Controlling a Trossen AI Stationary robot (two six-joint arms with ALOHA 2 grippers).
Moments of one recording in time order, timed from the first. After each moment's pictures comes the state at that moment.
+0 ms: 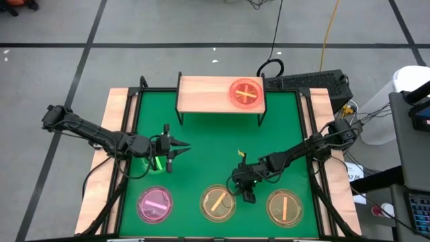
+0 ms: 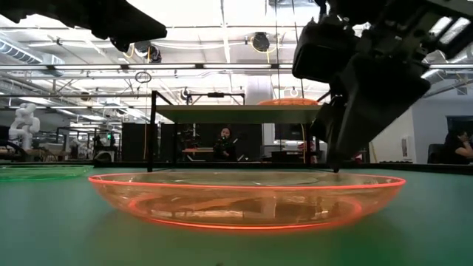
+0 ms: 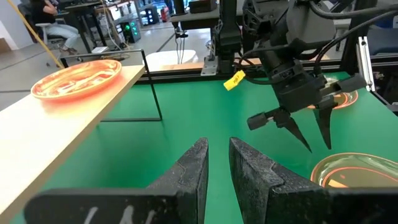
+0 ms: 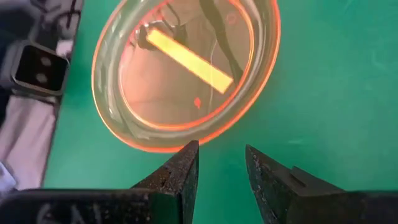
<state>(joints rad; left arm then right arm) -0.30 0.96 0.48 0.27 -0.41 0.02 0.33 1.72 0.80 0.10 -0.21 0.50</state>
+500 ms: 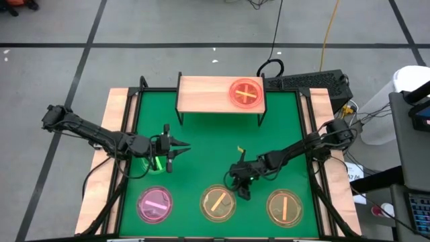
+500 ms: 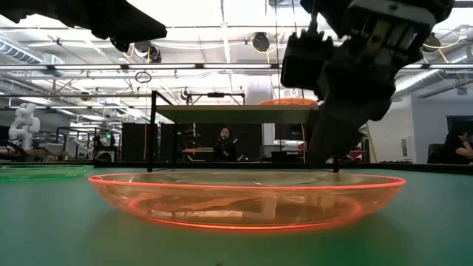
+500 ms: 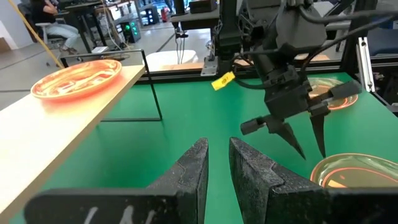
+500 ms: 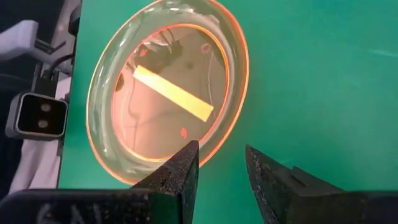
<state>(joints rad) -0.30 0.96 0.48 0.27 -0.41 0.02 0.30 1.75 0.80 0.17 -0.21 0.61</state>
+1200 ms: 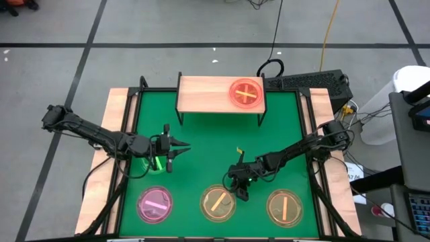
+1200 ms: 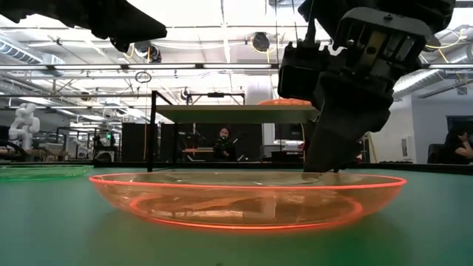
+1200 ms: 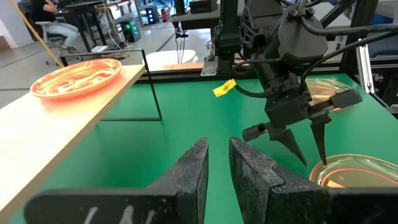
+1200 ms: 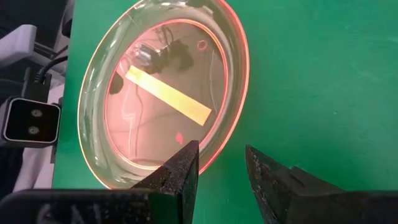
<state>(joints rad) -0.30 0.96 0.48 0.27 -0.41 0.01 0.30 1.80 0.80 0.22 -0.21 0.65</state>
